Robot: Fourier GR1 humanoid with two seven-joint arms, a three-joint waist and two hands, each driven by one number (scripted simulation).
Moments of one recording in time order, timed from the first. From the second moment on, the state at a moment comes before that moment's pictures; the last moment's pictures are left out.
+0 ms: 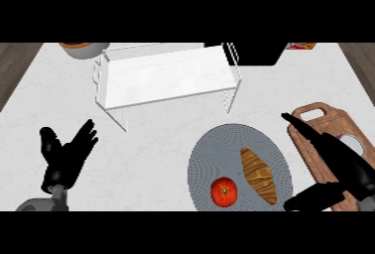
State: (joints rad) left arm -0.04 0.28 -0.05 -1.34 0.25 0.09 0.26; right arm -0.08 -0.56 0.25 -1.93 0.15 0.24 0.63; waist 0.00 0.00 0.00
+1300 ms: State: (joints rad) left arm -0.05 0.22 0.04 -1.32 0.18 0.02 0.27; right arm -0.02 -0.30 0.36 -1.78 0.63 0.27 0.67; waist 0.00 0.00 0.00
